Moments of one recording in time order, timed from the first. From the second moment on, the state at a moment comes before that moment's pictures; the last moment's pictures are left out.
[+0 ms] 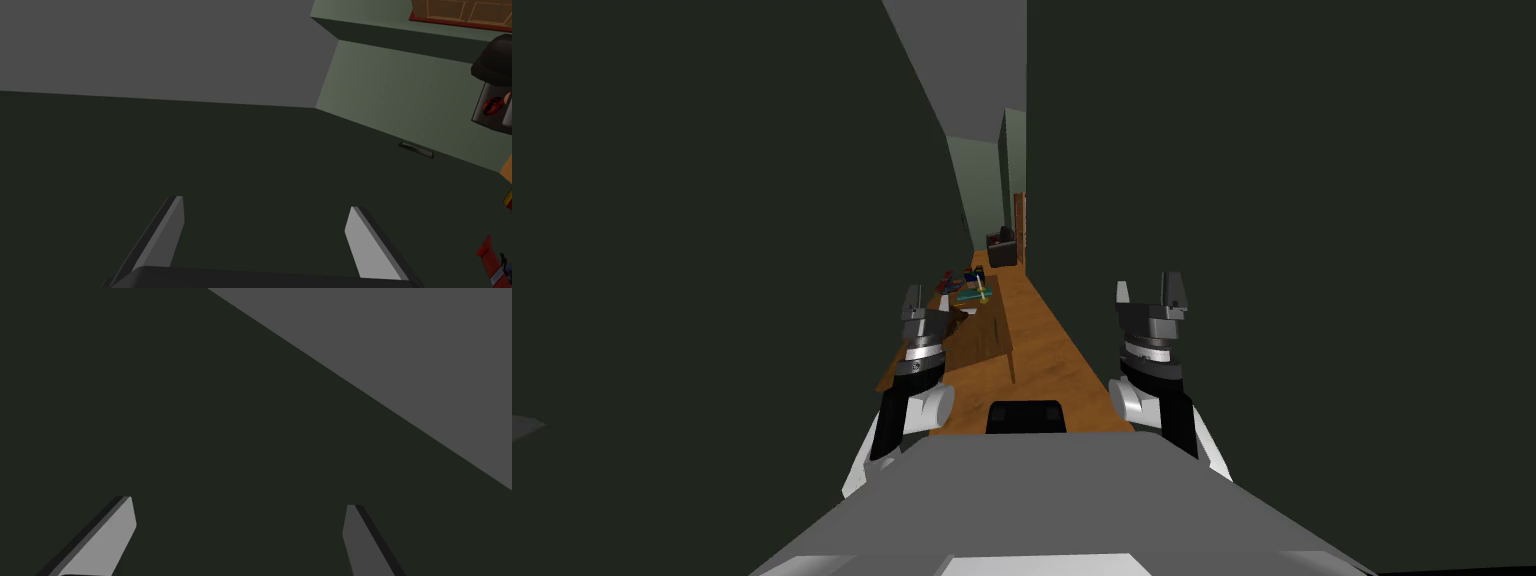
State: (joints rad) left arm 0.50 0.00 -0.04 -2.32 0.07 -0.38 0.06; right arm 0.48 0.00 -0.01 -2.38 0.10 -0.55 -0.11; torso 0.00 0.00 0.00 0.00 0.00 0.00
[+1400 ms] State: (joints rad) left arm 0.55 0.18 -0.03 -2.31 0.15 -0.07 0.19; right arm 0.48 0.00 -0.01 -2.38 0.10 -0.55 -0.11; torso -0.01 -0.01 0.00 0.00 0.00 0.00
